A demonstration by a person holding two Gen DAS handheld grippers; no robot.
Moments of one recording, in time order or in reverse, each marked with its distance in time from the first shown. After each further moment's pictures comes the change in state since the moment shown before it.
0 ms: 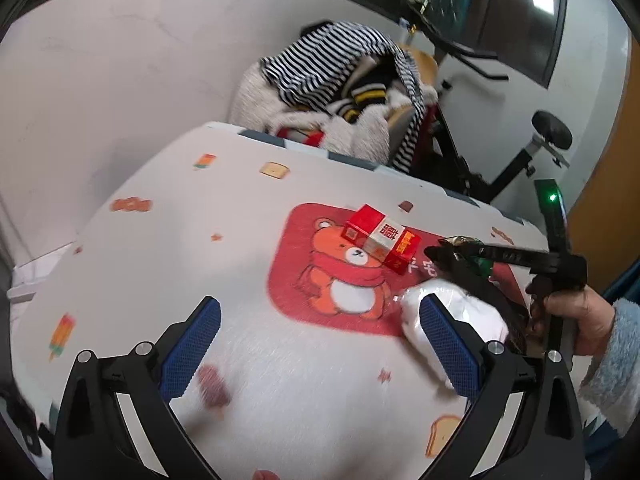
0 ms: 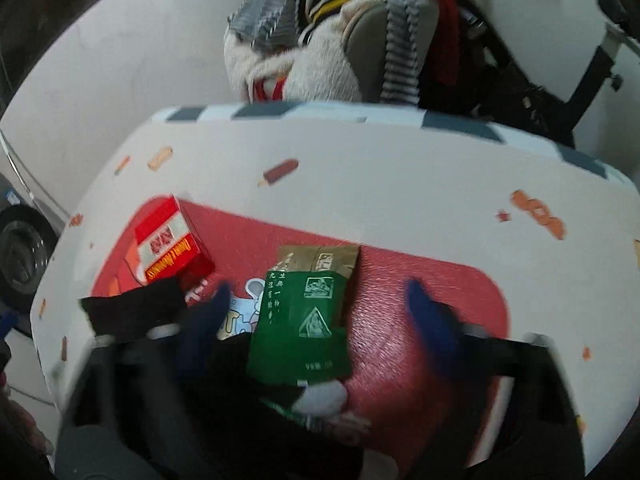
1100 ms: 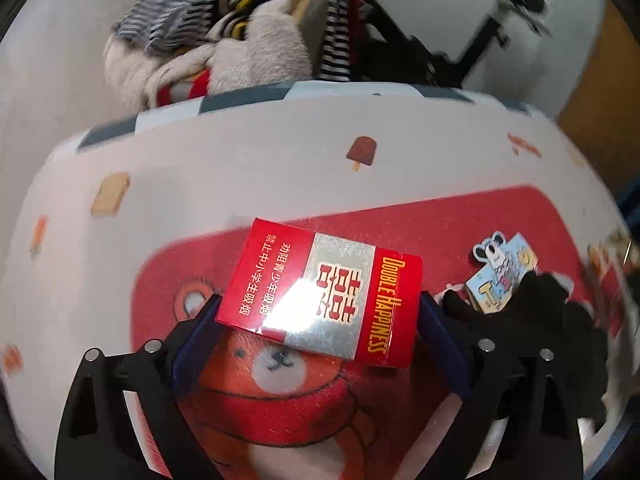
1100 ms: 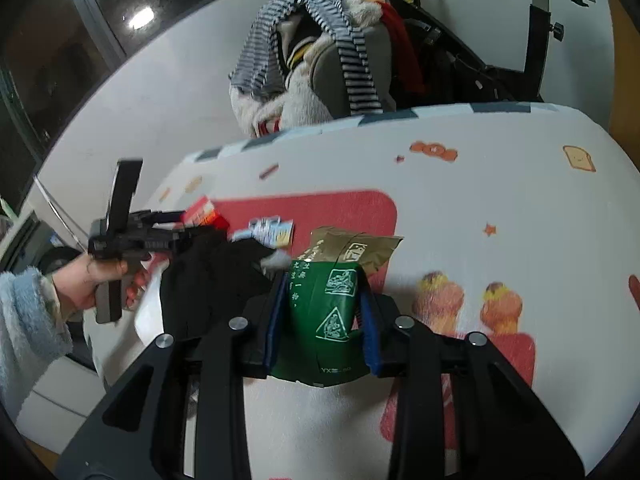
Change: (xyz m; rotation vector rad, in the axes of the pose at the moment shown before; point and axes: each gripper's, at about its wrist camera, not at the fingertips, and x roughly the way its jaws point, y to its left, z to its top) left arm 0.195 -0.079 0.050 0.338 0.298 -0.077; right arm -0.114 -0.077 -0.100 0.138 -0.157 0.132
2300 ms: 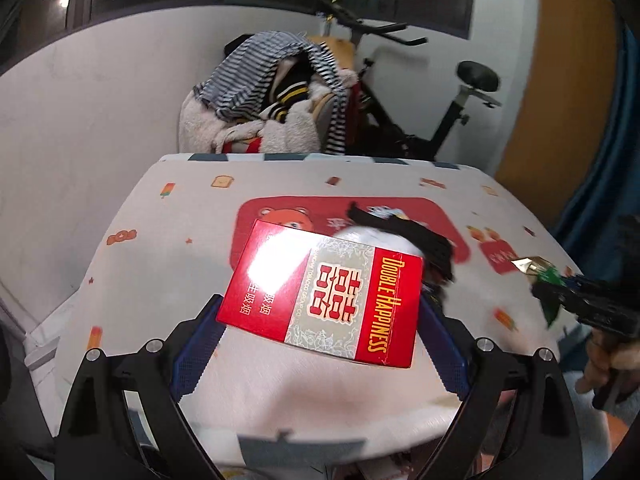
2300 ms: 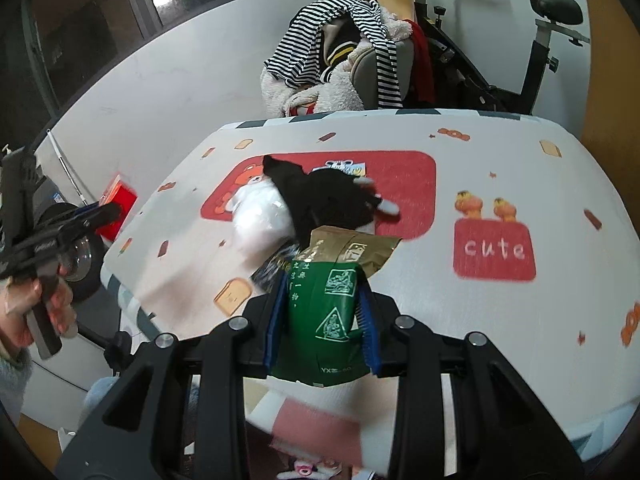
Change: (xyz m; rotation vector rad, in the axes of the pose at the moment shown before) left arm -0.265 -0.043 -0.182 -0.053 -0.301 0.024; right arm -0.096 0.105 -0.096 -0.084 -0.026 -0.052
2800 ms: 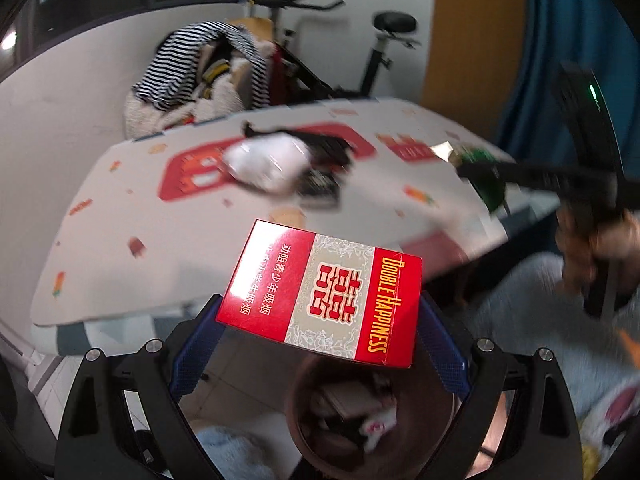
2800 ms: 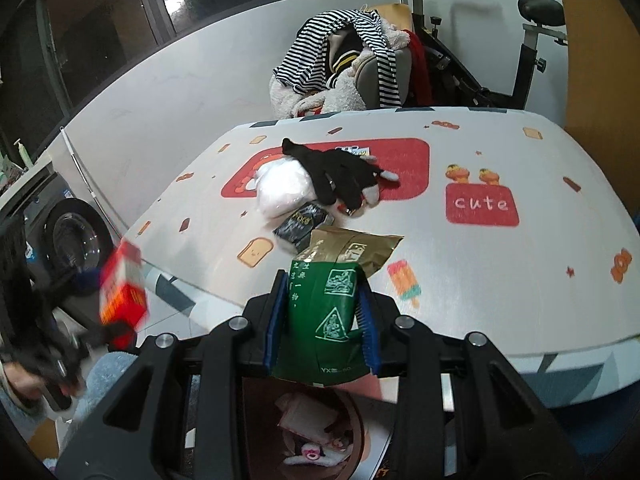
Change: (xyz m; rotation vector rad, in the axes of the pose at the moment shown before) left arm -0.041 -0.090 -0.126 0.205 0.097 -0.117; right arm -0.046 0.014 -0.062 -0.007 -0.049 0.009
